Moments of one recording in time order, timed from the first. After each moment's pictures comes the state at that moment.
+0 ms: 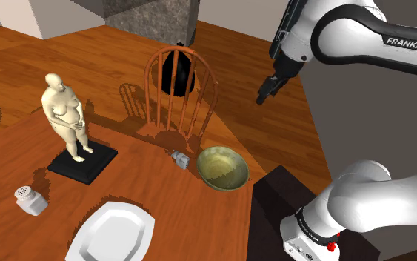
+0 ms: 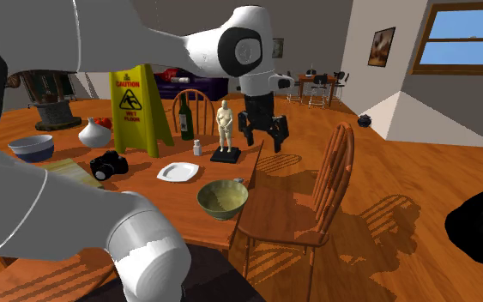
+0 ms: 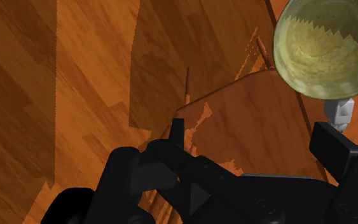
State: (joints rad) arm 0.03 -0.73 0.04 -2.42 -0.02 1.84 -0.09
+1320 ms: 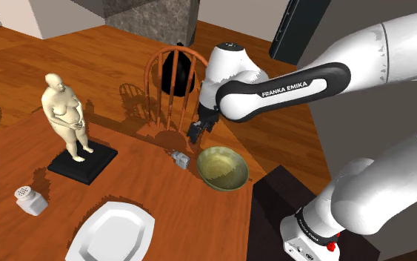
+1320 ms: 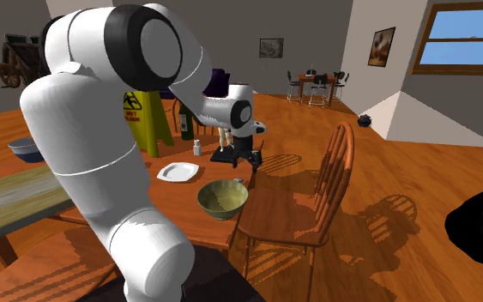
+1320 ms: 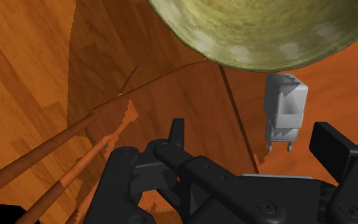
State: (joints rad) arm 0.13 -0.15 0.28 -2.38 0.02 2.30 0.15
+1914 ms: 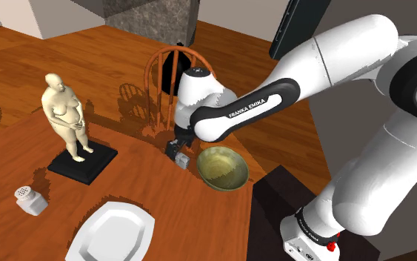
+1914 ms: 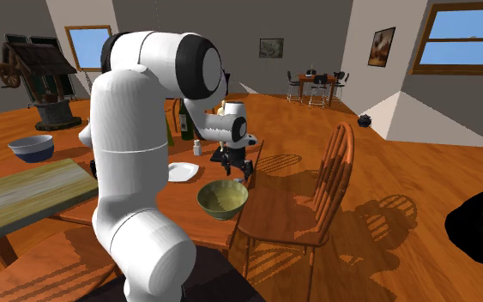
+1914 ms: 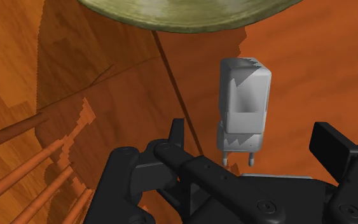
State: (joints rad) arm 0.18 0.13 0.33 -2.26 -0.07 2.42 0.28
